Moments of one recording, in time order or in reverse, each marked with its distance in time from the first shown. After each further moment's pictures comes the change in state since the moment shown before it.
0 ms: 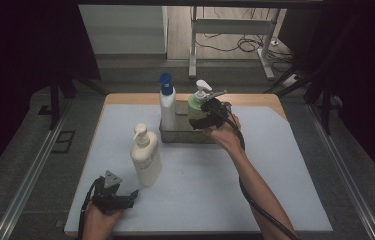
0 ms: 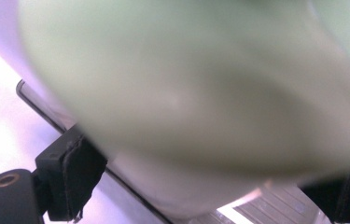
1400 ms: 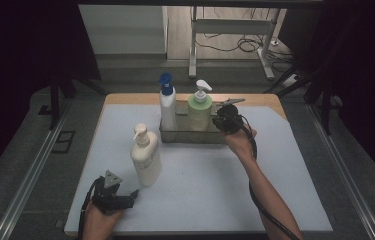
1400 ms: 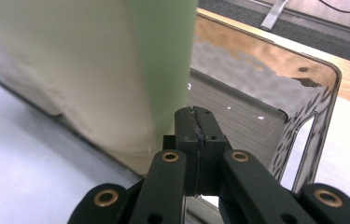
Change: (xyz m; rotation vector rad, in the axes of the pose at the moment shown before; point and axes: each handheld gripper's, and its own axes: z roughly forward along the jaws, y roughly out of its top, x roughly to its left) left arm 0.000 0.000 0.000 0.002 0.000 0.000; right arm -0.029 -0.033 -0.016 -0.008 -0.070 0.081
